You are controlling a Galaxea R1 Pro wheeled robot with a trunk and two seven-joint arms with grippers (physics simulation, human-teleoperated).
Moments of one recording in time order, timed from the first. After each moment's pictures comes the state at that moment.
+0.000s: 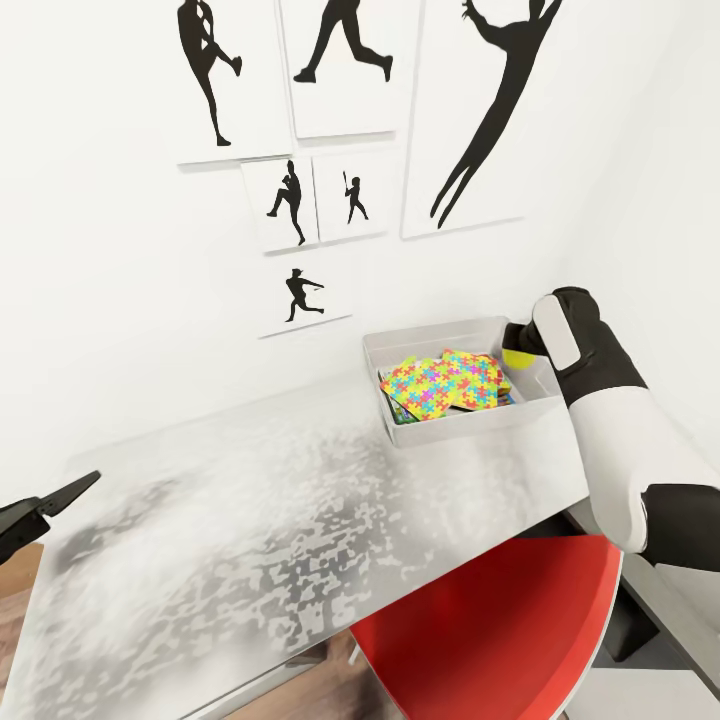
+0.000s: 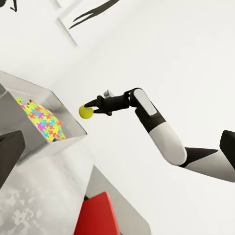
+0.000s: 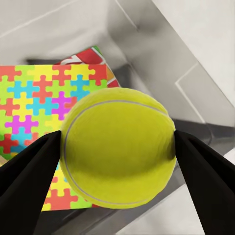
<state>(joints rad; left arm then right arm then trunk) -0.19 0.45 0.56 -1.47 0.82 0.79 -1.47 -1.36 -0.11 0.03 -0.79 -0.48 1.00 -0.55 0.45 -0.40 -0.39</state>
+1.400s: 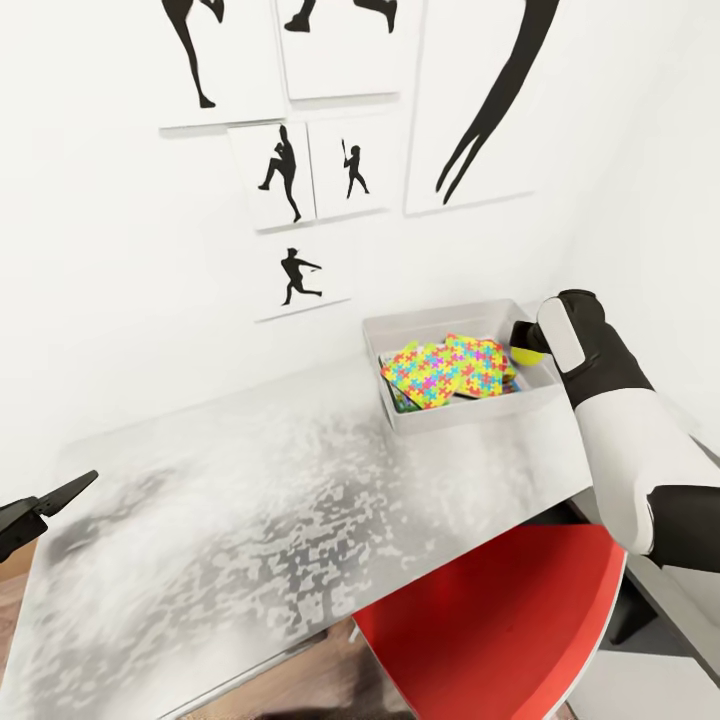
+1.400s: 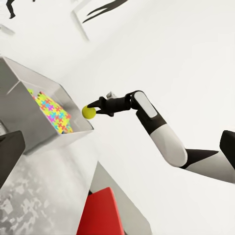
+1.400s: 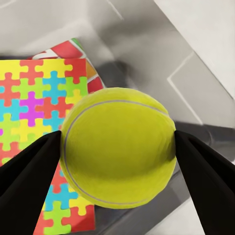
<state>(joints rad) -0.19 0.45 0.57 -1.47 0.82 0.79 -1.47 -1.35 -0.13 0.04 -0.79 -0.48 0.93 -0.55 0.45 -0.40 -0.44</state>
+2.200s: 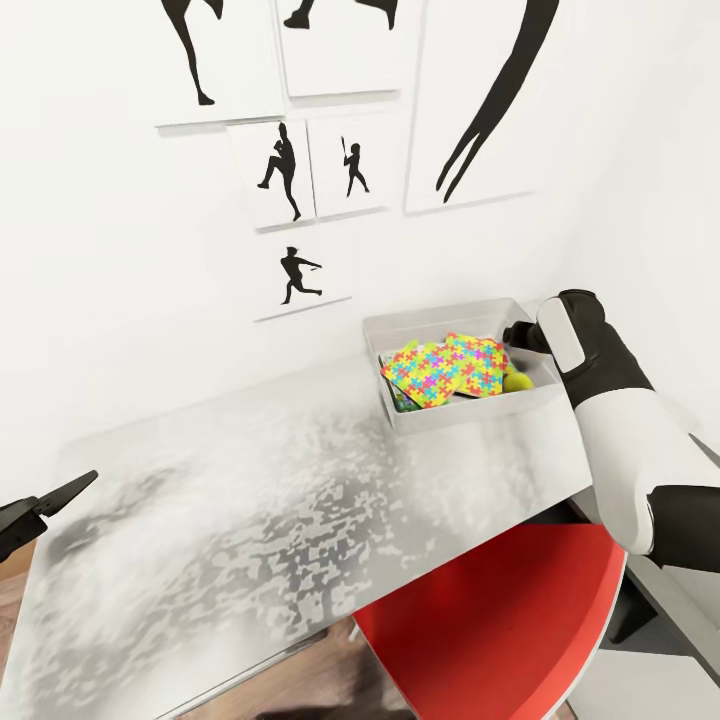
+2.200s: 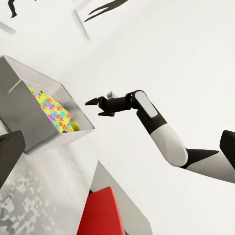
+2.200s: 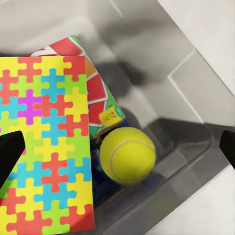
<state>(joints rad) -0.19 0.45 0.57 -1.47 0.81 0.79 -1.47 -1.35 -0.13 0.04 -0.79 -0.48 0.94 -0.55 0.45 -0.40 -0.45</state>
